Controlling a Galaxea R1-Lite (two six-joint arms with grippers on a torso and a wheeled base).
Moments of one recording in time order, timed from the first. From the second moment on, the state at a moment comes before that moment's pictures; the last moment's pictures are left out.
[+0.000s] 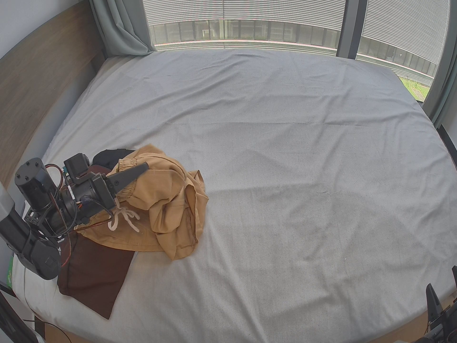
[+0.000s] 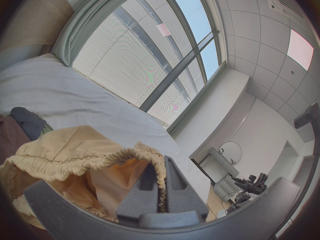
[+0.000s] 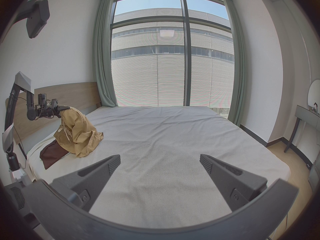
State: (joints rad) left arm -0.12 1.83 -0.45 -1.55 -0.75 -0.58; right arm 0.00 0.02 -0.02 0.00 0.02 -0.01
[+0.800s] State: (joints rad) left arm -0.28 1.78 -0.41 -1.55 -0.70 -0.69; right arm 0.00 0.02 -0.02 0.00 0.02 -0.01
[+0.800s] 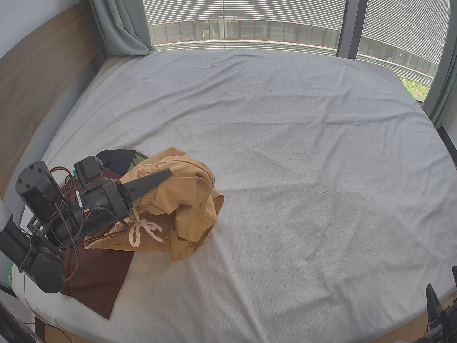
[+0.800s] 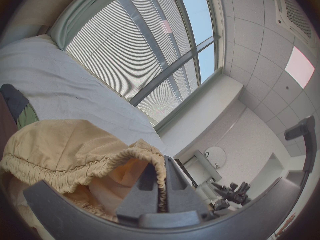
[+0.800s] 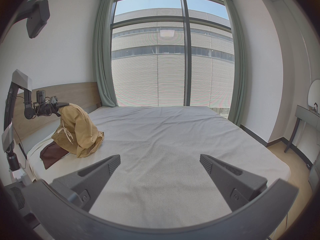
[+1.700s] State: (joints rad) left arm -0.58 1.75 -0.65 -1.43 -0.25 -0.79; right arm 0.00 0.02 -0.02 0.00 0.02 -0.01
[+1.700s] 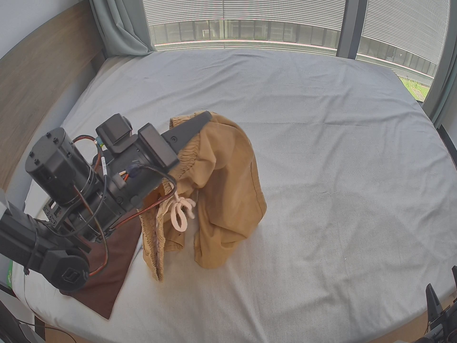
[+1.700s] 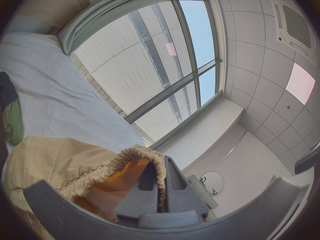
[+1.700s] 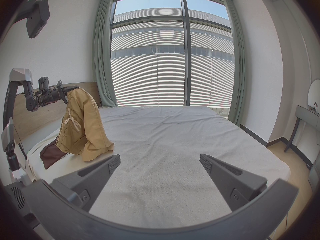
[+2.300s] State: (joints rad) left arm -0.74 1.86 -0.76 -1.40 -0.20 -0.79; right arm 0.00 0.02 -0.02 0.00 0.02 -0.01
